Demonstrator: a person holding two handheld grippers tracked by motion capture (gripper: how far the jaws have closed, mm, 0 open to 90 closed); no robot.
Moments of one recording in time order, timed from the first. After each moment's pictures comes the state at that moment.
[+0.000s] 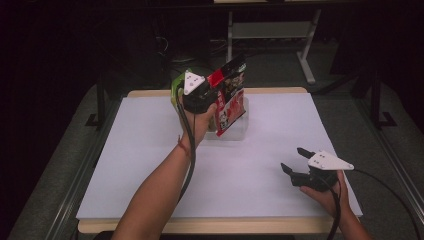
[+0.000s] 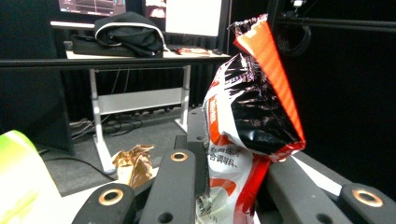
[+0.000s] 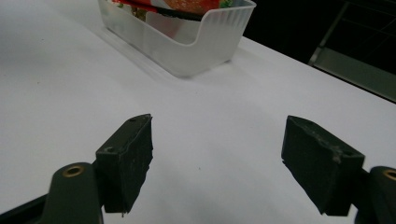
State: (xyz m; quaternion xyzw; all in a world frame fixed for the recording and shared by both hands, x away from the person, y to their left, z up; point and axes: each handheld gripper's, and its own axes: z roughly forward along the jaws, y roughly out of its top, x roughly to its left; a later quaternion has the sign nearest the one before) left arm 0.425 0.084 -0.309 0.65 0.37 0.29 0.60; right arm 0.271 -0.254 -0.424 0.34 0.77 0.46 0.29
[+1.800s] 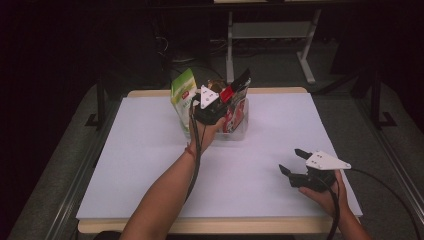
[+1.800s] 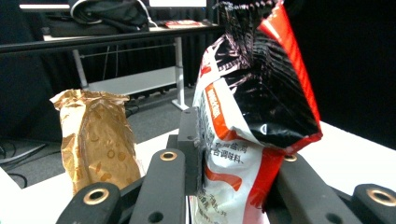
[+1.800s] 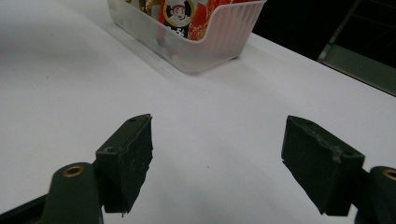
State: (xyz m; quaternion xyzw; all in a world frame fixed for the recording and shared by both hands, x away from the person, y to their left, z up) left arm 0.436 0.067 -0.368 0.70 0.33 0.29 0.56; right arm 0.272 -0.251 -0.426 0.33 0.78 0.45 0.28
